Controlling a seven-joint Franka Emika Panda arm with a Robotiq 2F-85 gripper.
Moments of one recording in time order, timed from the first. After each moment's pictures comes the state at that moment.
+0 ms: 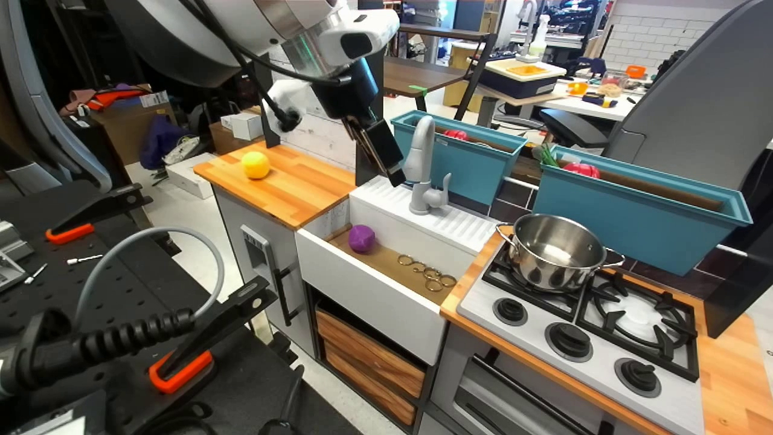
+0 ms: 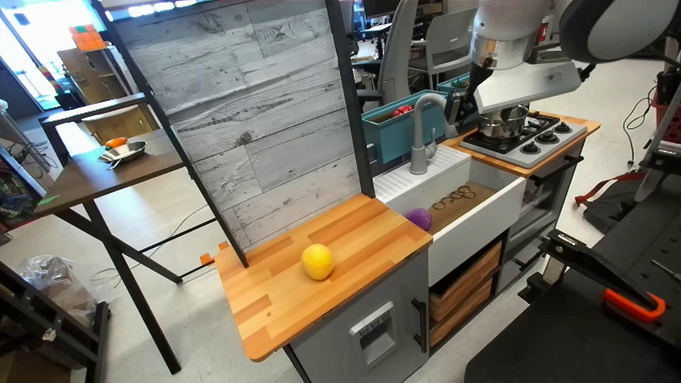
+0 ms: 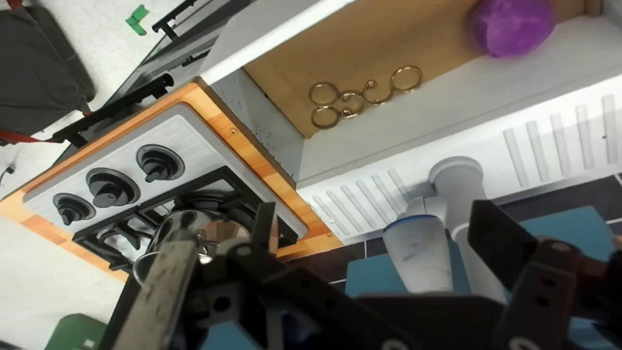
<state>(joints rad) 0.32 0.67 -0.45 -2.12 -0.80 3.09 1.28</state>
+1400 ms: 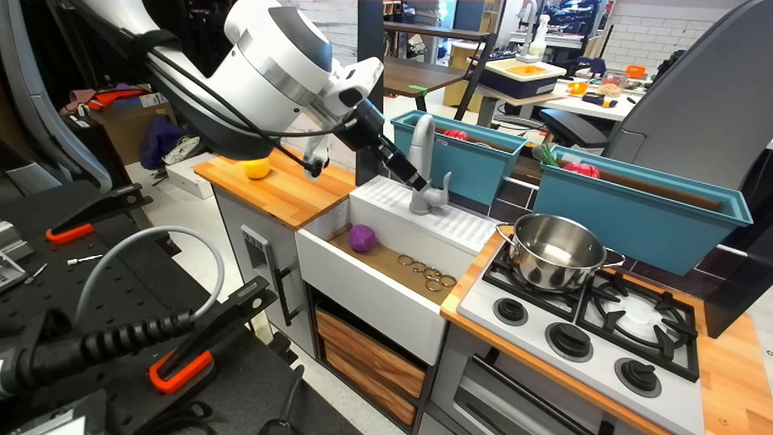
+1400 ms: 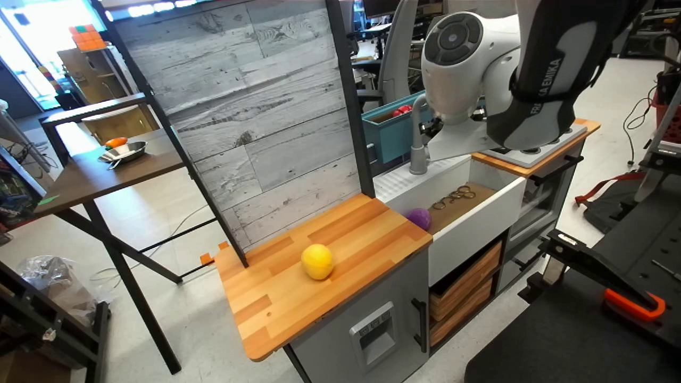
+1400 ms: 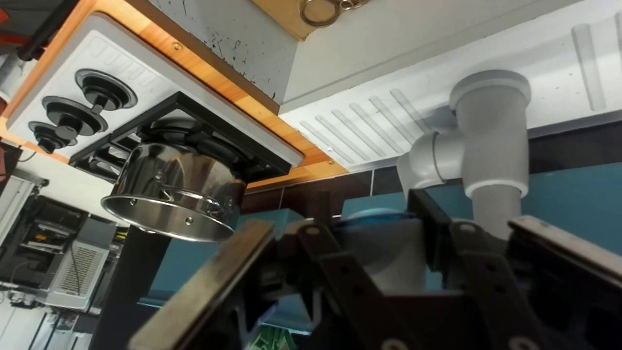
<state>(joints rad) 0.80 1.22 -0.86 -1.87 -0.36 3.16 1.44</state>
